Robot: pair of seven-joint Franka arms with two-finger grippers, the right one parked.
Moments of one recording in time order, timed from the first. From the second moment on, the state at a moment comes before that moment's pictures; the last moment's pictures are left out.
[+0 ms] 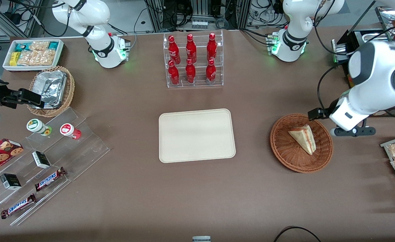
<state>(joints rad) -0.04 0.12 -0.05 -1.88 -0.02 1.85 -0.14</state>
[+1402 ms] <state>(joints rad) -0.04 0.17 -0.05 -2.17 0.03 2.27 -0.70</state>
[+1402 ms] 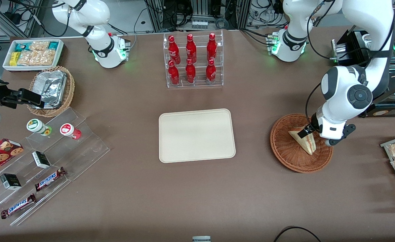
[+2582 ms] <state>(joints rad) -0.04 0.28 -0.02 -2.19 0.05 2.37 -0.77</state>
